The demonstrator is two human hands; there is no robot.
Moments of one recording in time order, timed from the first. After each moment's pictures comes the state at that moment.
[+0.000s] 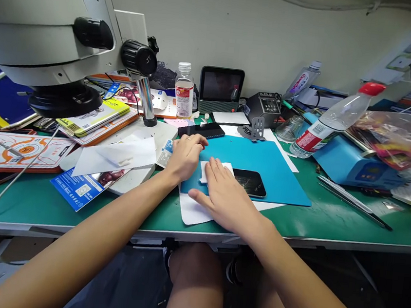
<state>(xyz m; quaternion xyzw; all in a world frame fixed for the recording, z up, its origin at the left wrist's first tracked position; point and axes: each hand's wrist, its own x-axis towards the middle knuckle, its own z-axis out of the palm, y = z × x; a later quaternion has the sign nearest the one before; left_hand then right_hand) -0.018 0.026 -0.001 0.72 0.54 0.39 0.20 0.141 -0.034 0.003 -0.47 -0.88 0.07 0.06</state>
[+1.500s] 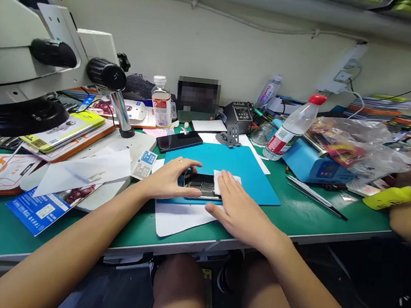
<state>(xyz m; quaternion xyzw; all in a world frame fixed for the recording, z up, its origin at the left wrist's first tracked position) -0.016 0.020 -0.003 0.85 0.37 0.24 0.28 0.226 -0.043 0.008 -0.55 -0.83 0.12 0.01</state>
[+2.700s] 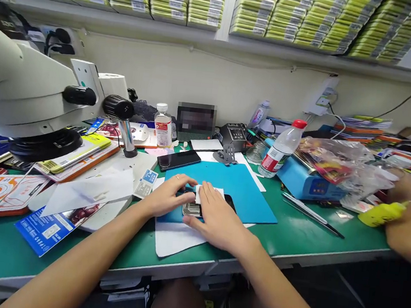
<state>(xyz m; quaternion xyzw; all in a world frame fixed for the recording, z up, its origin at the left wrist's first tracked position) -0.014 0.022 -0.004 0.83 0.36 0.29 0.30 0.189 -0.029 0.016 -0.51 -0.85 0.14 0.06</state>
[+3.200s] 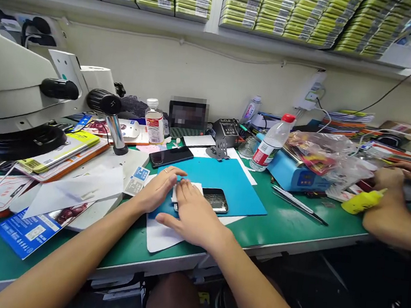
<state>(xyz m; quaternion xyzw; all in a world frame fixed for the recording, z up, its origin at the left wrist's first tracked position) -0.014 0.020 -0.009 0.80 0.38 0.36 0.29 0.157 -0.035 0.015 -0.48 -0.86 0.17 0.10</state>
